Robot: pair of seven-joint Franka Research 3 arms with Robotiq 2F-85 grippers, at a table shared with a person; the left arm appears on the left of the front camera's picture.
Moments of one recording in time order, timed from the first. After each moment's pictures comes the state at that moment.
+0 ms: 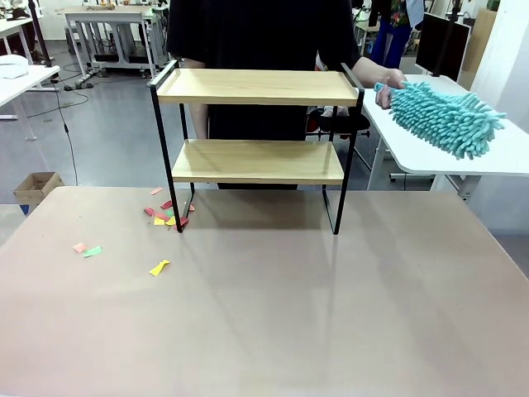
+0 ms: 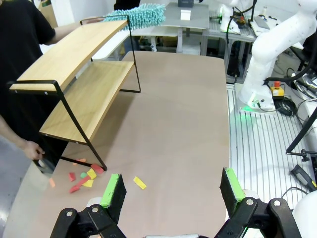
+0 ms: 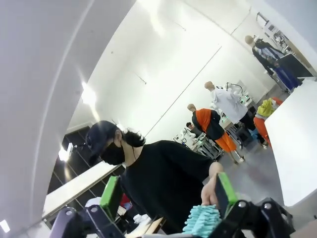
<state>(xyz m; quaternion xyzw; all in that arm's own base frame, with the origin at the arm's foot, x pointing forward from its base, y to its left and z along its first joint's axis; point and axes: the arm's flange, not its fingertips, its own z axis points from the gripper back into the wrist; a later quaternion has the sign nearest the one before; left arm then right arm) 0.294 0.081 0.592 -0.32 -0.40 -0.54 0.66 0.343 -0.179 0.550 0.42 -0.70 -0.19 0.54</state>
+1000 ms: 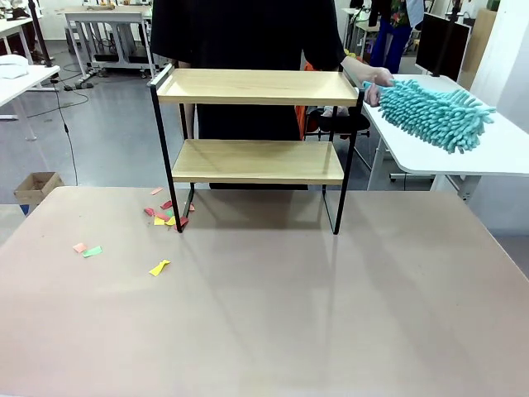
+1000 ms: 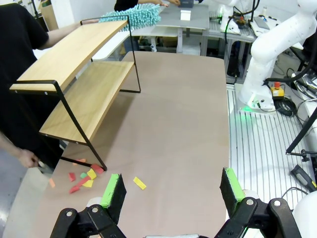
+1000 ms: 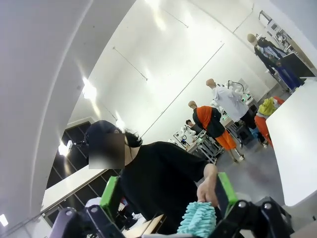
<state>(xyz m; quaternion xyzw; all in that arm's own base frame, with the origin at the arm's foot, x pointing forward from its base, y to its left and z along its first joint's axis) 0.294 0.081 0.592 -0.32 -0.40 -0.54 0.66 0.346 -0.169 0.554 0.41 -0.70 -0.17 0.55</state>
